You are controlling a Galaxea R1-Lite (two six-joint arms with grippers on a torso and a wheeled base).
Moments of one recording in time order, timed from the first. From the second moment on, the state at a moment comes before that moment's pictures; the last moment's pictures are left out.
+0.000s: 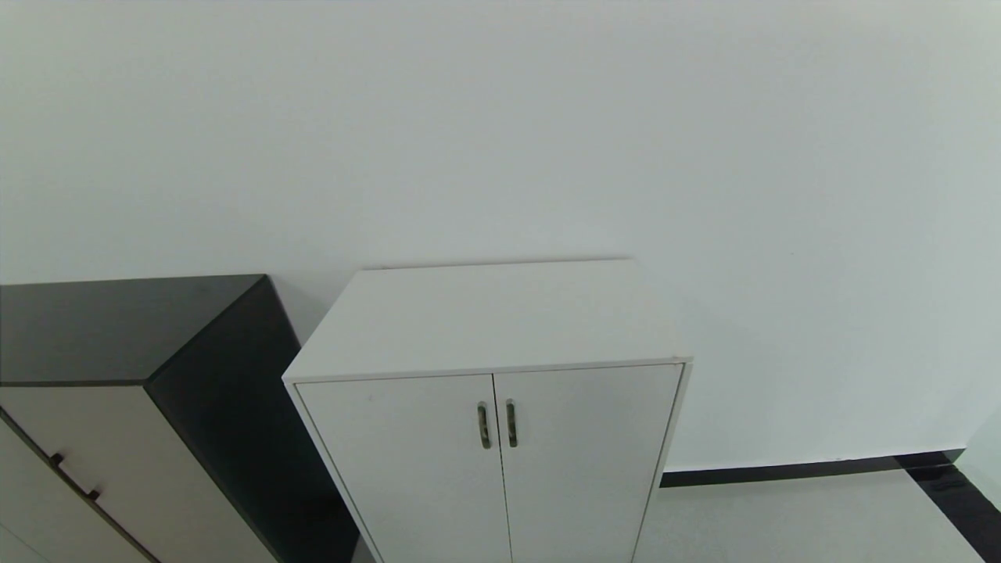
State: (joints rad) left arm 0.00 0.00 0.00 0.00 0.00 -0.02; right arm 0.00 0.01 0.00 0.00 0.01 -0.03
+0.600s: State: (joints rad) left arm 0.00 0.00 0.00 0.00 0.00 -0.02; right arm 0.00 0.00 0.00 0.00 0.01 -0.01
